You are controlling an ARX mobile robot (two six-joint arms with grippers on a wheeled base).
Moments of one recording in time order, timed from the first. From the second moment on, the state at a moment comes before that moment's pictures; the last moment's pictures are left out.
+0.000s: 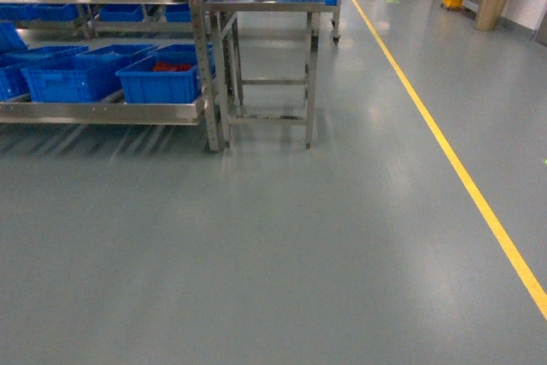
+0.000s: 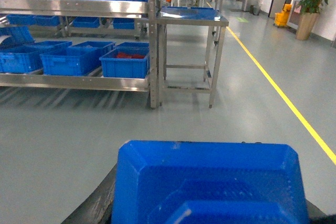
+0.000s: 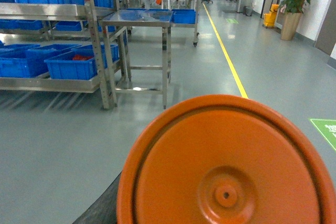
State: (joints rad) left arm 0.00 0.01 0.02 -0.01 0.00 0.00; right arm 0.00 0.00 0.01 -0.01 0.00 0.01
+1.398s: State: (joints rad) left arm 0.00 0.01 0.02 0.00 0.00 0.00; right arm 0.00 0.00 0.01 0.00 0.00 0.01
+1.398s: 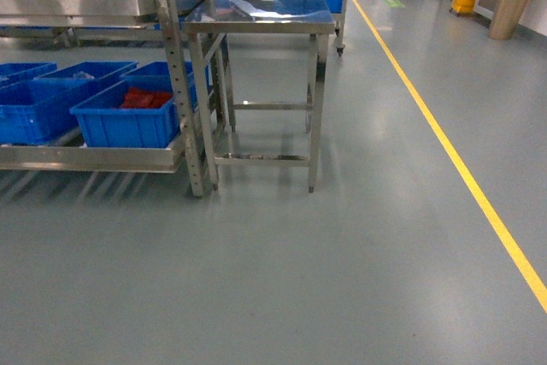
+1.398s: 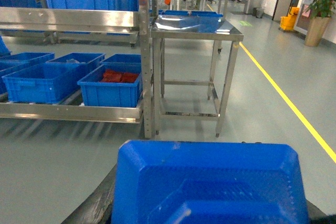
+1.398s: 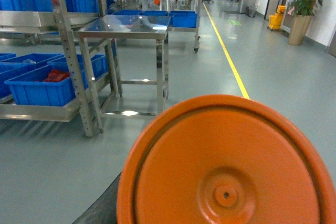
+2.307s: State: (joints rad) left arm 0.00 0.01 0.02 -0.01 0.00 0.00; right arm 0.00 0.00 0.01 -0.01 0.00 0.01
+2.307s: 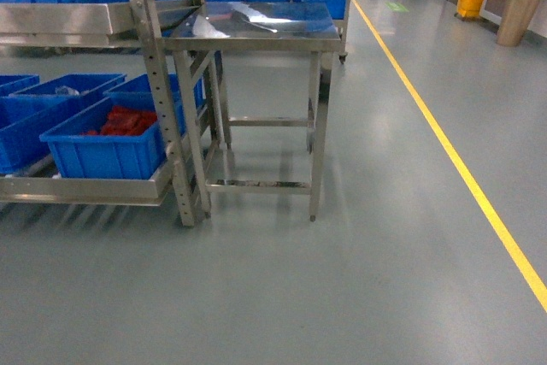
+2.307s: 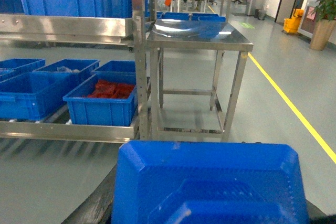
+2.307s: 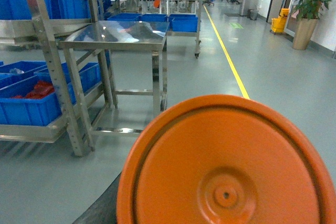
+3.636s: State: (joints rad) left arm 0.00 0.01 0.02 0.00 0.00 0.00; right arm 0.00 0.00 0.01 0.00 0.00 0.01
